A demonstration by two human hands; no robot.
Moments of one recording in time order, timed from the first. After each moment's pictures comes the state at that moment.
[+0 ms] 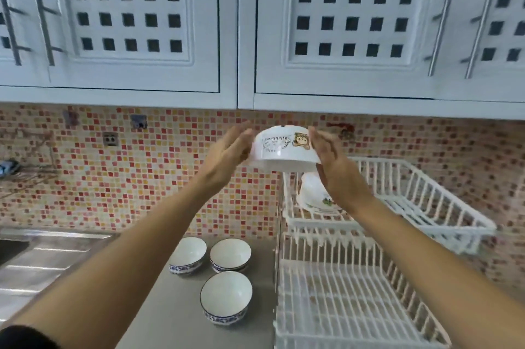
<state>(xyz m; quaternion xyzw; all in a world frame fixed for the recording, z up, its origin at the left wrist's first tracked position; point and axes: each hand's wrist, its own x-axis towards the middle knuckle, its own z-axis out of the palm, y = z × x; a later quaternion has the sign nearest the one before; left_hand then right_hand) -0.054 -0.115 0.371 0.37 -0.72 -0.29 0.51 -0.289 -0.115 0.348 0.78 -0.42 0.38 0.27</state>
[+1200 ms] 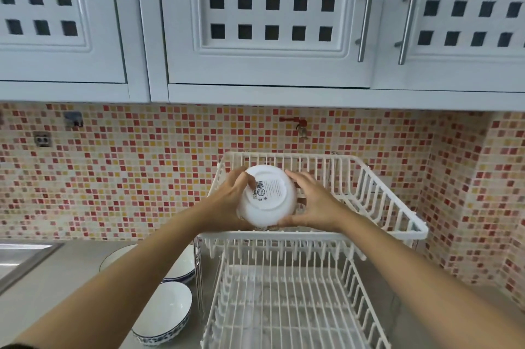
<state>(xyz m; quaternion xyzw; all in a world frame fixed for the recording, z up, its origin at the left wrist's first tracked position) -0.198 -0.170 0.298 0.39 -0.89 -0.05 0.24 -0.425 -0.152 0.299 0.81 -0.51 0.27 -0.11</state>
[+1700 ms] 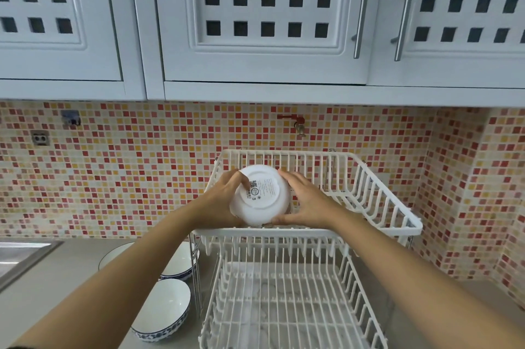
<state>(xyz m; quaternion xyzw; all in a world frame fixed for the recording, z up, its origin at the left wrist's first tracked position) -0.195 -0.170 0.297 0.42 -0.88 -0.08 0.23 -0.419 -0.149 0.298 0.82 -0.52 0.23 -0.10</state>
